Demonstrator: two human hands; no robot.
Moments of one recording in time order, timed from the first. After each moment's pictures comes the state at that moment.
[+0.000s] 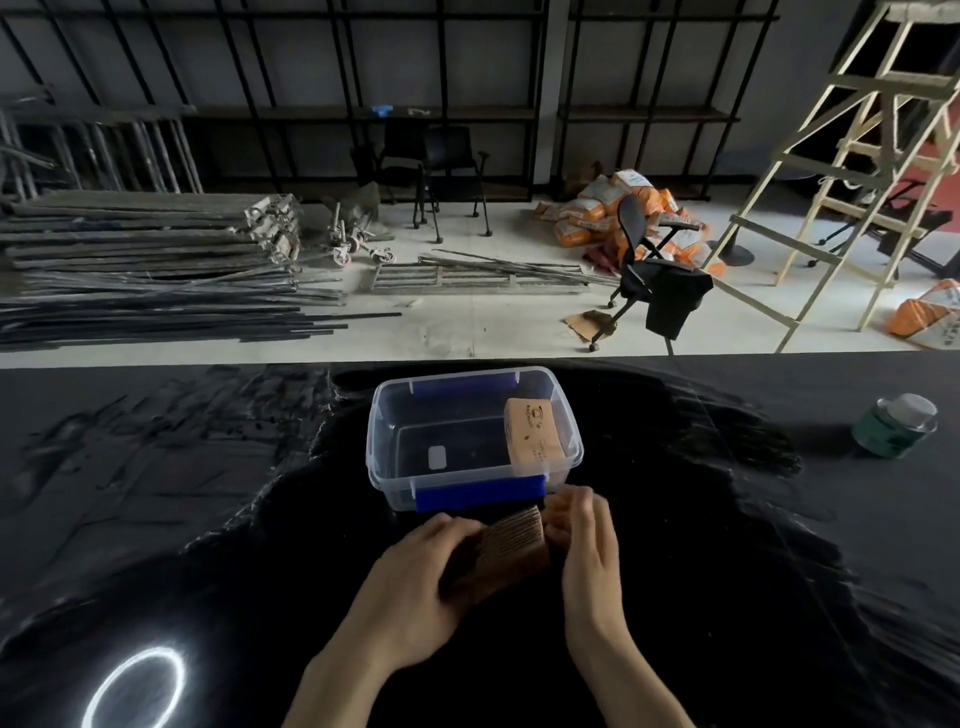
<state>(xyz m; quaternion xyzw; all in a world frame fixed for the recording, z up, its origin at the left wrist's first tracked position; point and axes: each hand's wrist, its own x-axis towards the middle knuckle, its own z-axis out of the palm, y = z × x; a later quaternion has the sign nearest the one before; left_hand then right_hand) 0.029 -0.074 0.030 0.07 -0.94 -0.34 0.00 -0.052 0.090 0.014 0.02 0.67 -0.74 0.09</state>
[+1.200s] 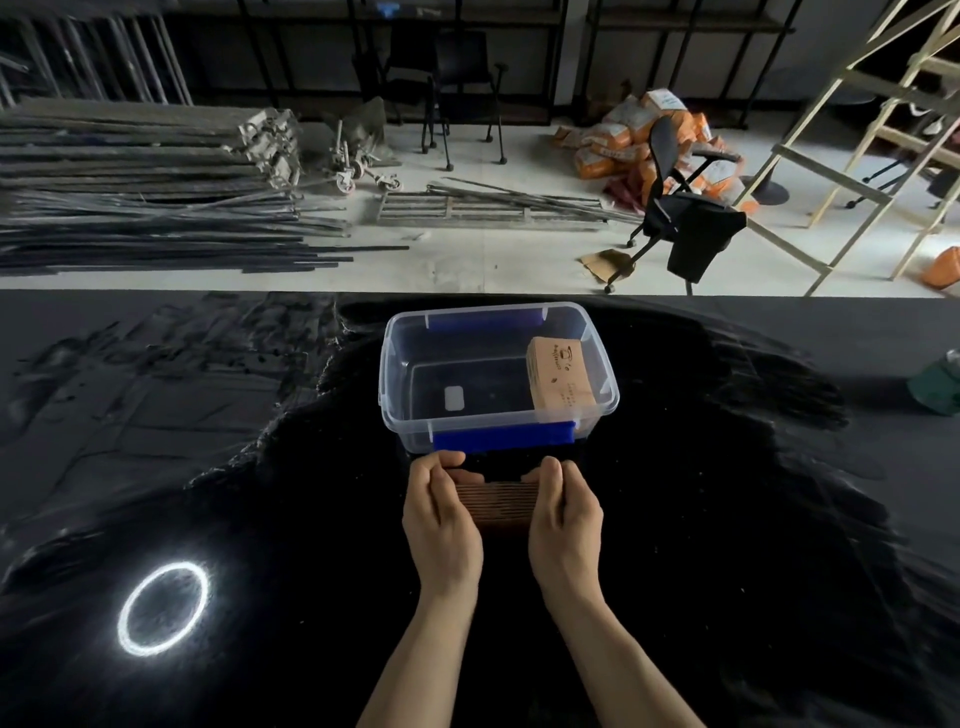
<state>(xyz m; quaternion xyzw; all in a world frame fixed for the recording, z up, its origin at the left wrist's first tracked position) 0.005 -0.035 -0.022 0.41 -0.65 -0.57 0.29 -0.040 0.049 -0.038 -0.03 0.78 -0.62 0.02</state>
